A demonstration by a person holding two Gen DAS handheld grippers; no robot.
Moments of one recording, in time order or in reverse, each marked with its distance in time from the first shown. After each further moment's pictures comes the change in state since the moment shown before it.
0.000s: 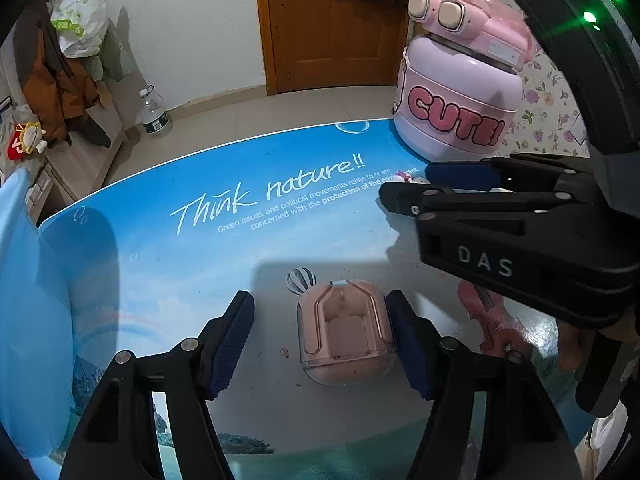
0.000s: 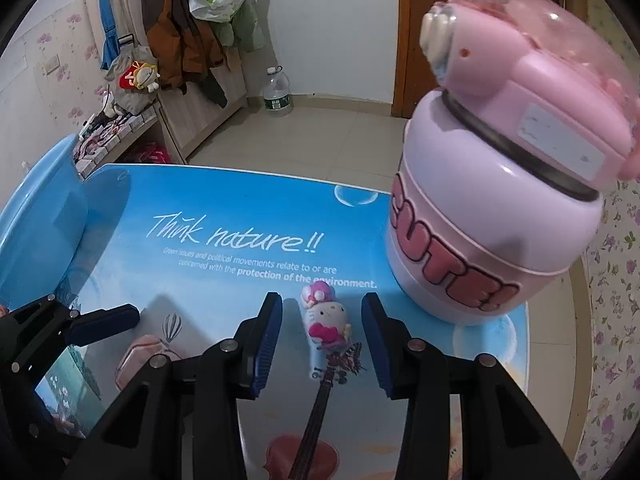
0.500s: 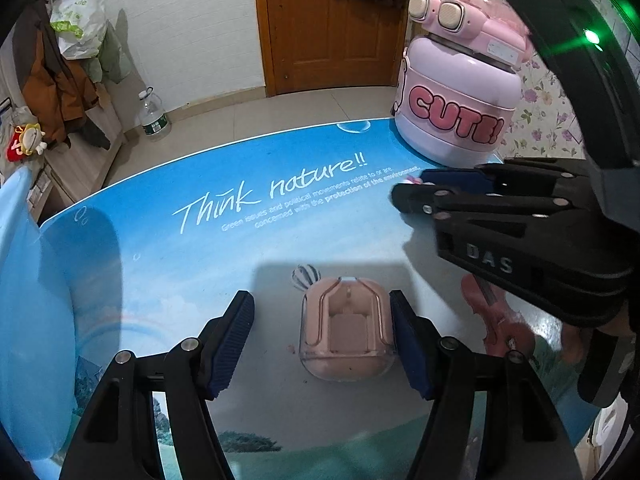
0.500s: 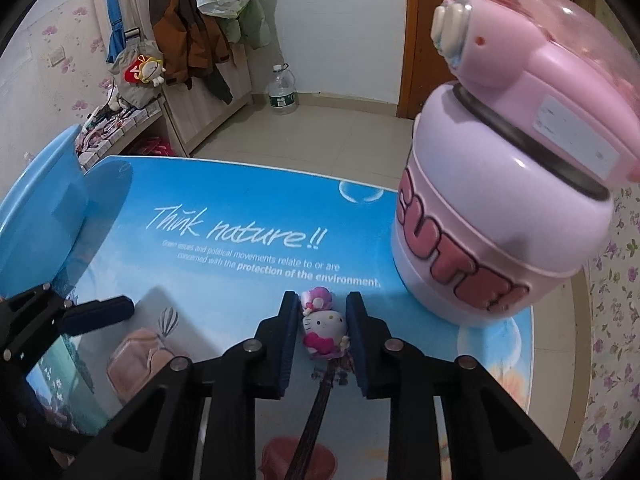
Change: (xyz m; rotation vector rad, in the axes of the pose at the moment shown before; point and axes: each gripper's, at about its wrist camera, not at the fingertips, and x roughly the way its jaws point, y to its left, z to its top) left arm -0.001 0.006 -0.004 0.005 -0.007 -0.002; right arm 0.007 0.002 -0.006 -0.025 0.001 0.004
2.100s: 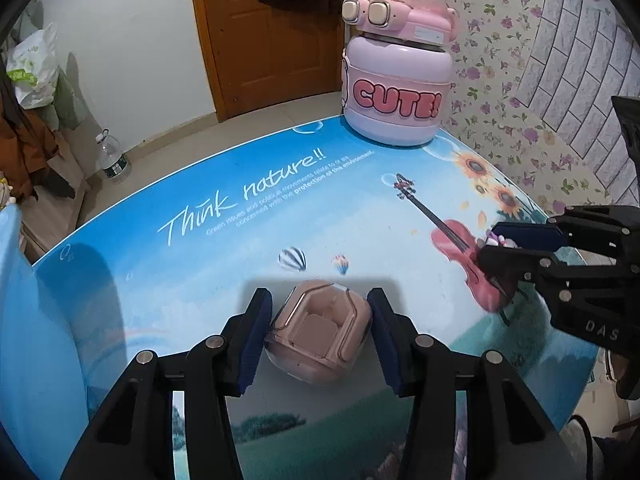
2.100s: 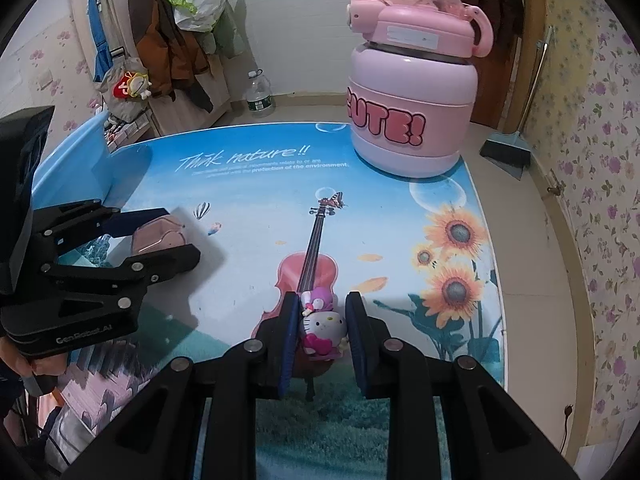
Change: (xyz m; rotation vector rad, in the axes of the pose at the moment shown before) left arm -0.015 0.003 -0.021 0.197 -0.054 -0.115; right arm -0.082 0.003 -0.097 0.127 -0.018 -0.040
